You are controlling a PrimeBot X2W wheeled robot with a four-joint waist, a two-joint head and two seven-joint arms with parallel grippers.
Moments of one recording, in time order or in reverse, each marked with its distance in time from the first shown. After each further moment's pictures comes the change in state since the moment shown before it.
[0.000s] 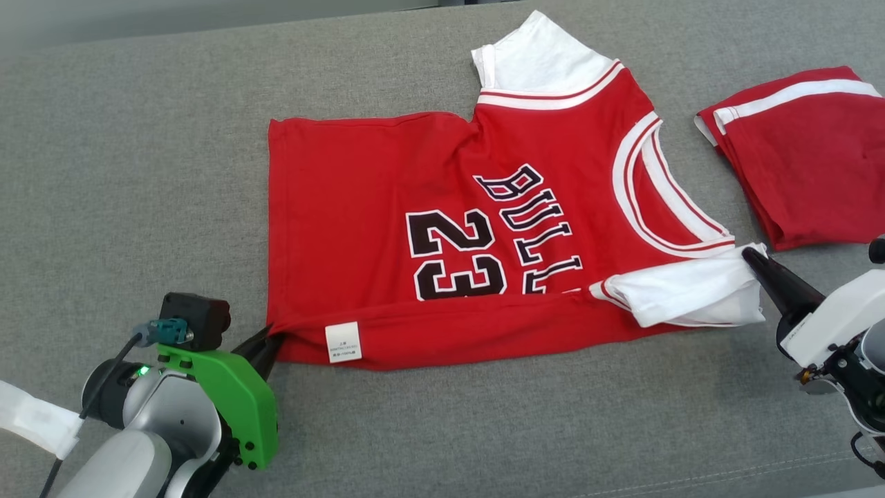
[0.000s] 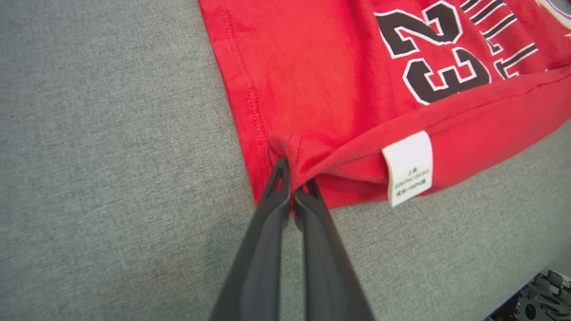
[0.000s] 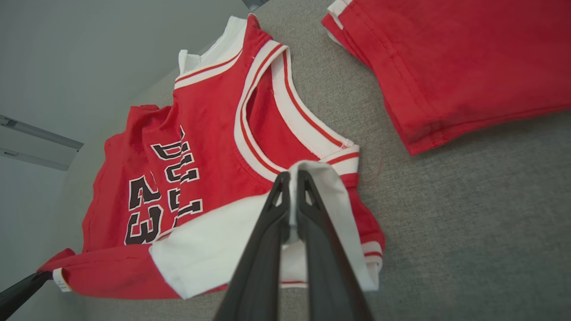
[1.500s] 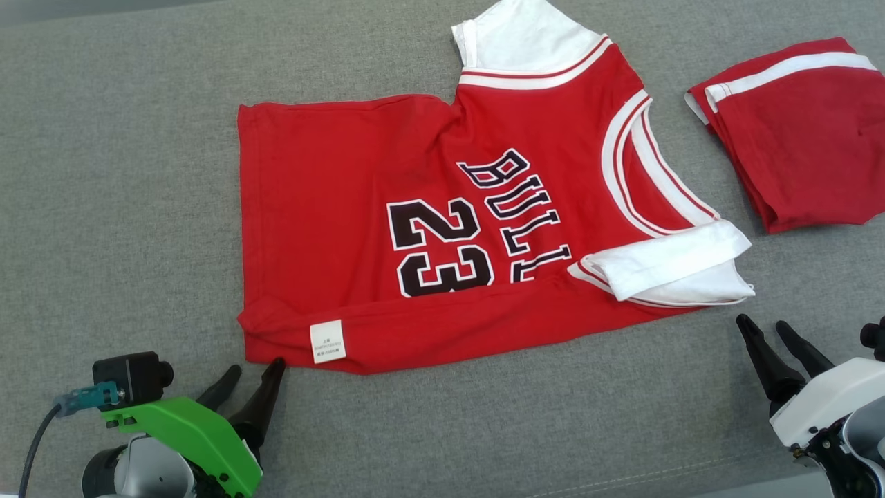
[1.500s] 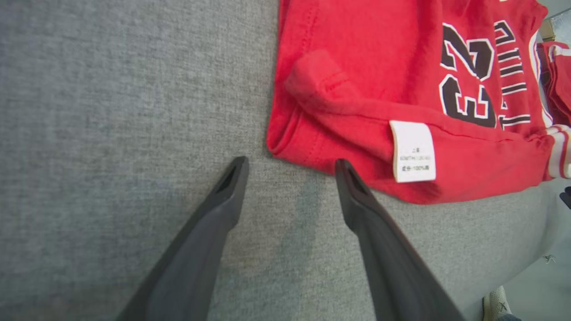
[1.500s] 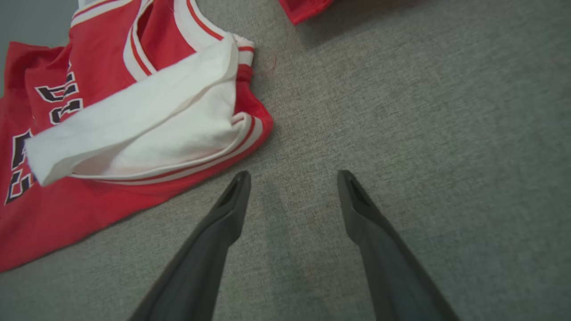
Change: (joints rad) left arm 0.236 -0.207 0.307 -0.019 -0.131 0.000 -0.007; right arm 0.138 0.049 0.033 0.082 -0.152 -0.007 -0.196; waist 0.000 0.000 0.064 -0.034
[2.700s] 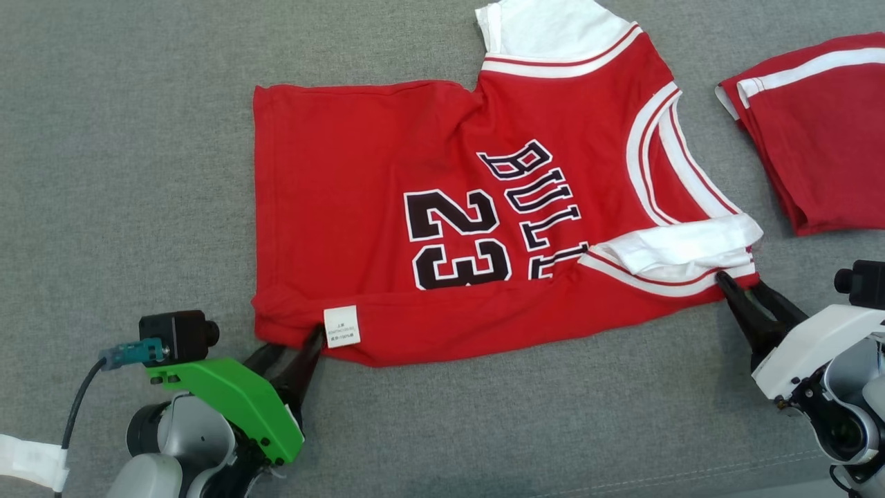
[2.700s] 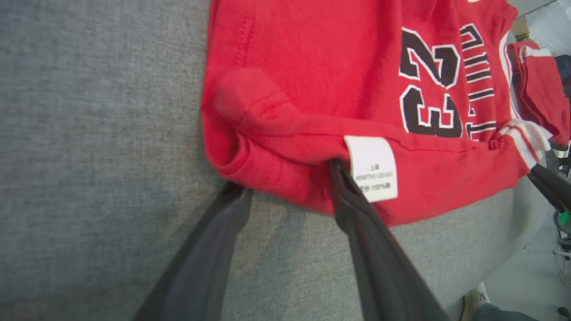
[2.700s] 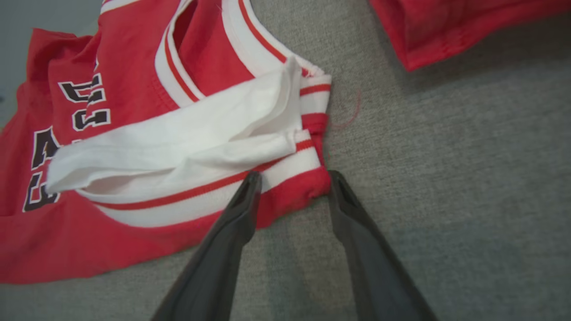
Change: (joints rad) left arm -0.100 -0.046 -0.068 -0.018 0.012 0.000 0.063; right arm -0.162 0.012 0.049 0.057 -0.027 0.047 0.088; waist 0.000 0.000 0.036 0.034
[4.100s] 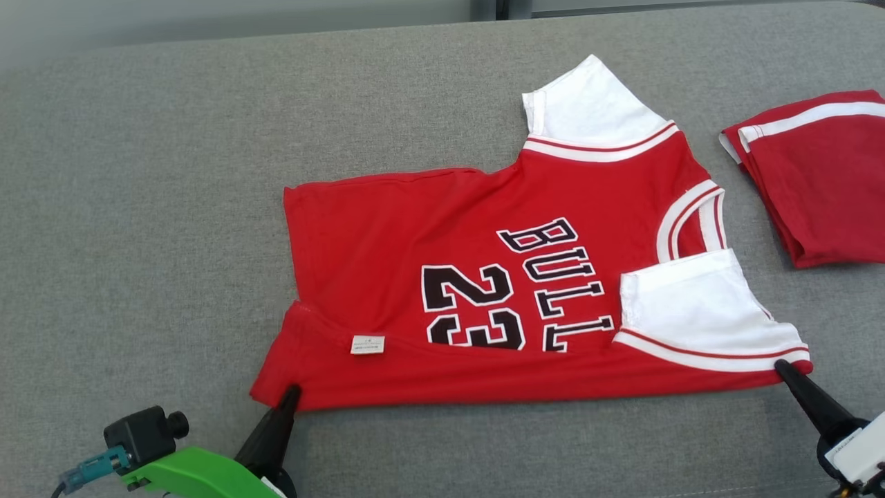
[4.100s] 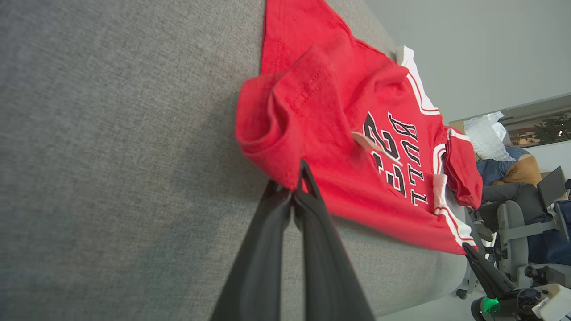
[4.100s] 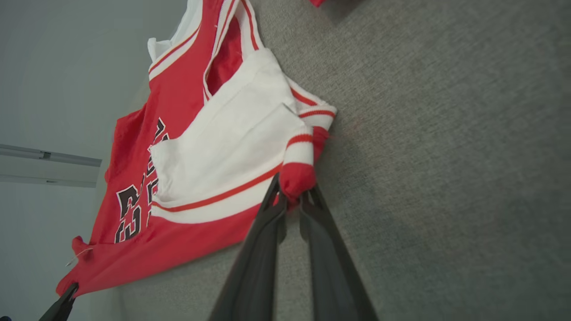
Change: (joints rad) left arm 0.252 -0.126 0.127 -0.088 -0.135 -0.017 -0.153; right arm 0.341 -0.050 -0.190 -0.125 0.351 0.082 0.016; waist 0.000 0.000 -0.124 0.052
